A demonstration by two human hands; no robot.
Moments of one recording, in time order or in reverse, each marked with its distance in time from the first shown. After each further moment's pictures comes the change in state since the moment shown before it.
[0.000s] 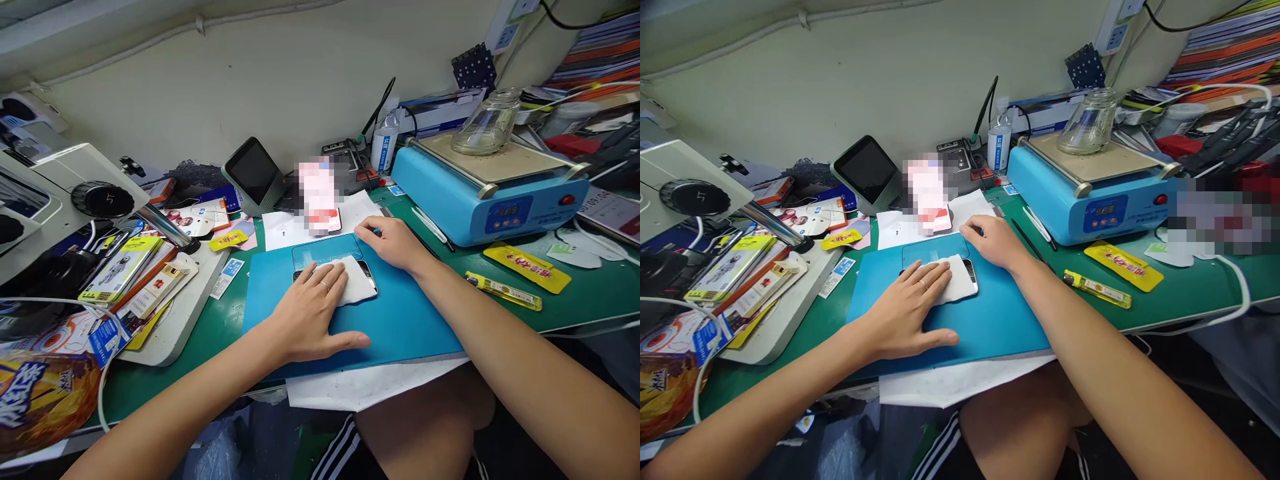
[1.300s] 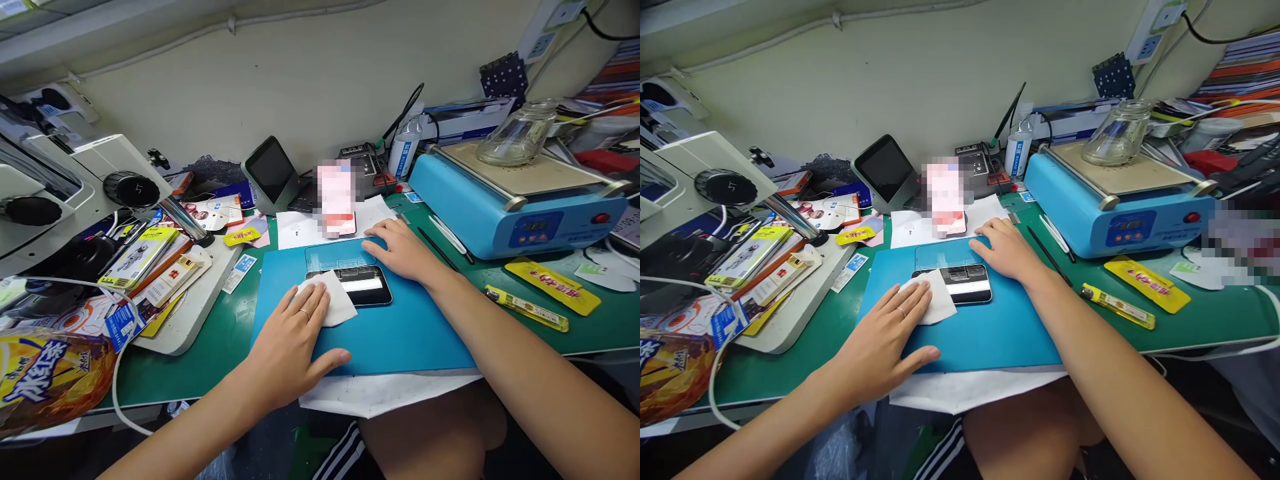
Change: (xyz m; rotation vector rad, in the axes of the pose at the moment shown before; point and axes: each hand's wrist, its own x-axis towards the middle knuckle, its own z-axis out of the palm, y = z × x) left_hand -0.055 0.008 0.003 0.103 0.081 -0.192; right_hand 0.006 0.003 0.008 -0.257 -0.122 -0.009
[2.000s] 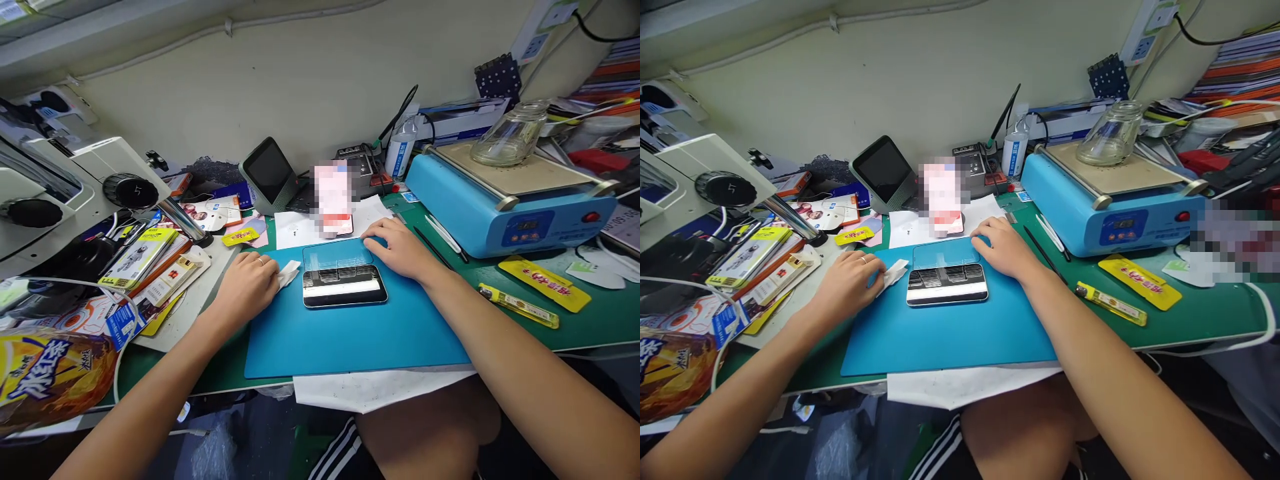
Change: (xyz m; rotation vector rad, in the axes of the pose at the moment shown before) left_hand 0.024 -0.086 -0.025 0.249 0.037 -0.121; right_hand -0.003 -0.002 -0.007 0.013 -0.009 -0.048
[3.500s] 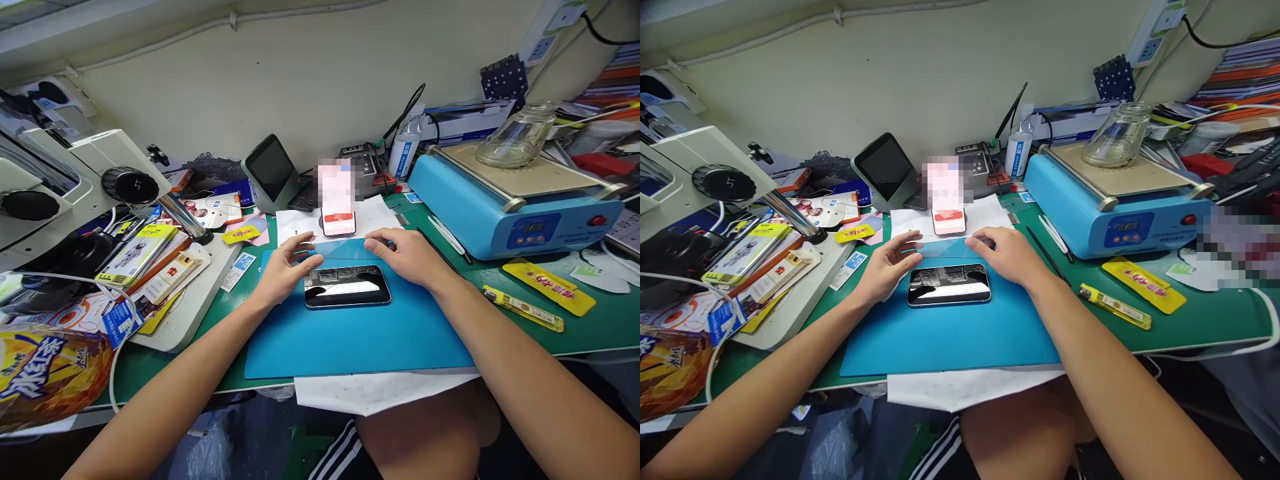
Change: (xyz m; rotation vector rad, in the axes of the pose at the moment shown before) left_hand 0.046 0.035 0.037 -1.465 0.234 -0.273; right_hand -0.010 -0.021 -0.014 0.114 0.004 0.073
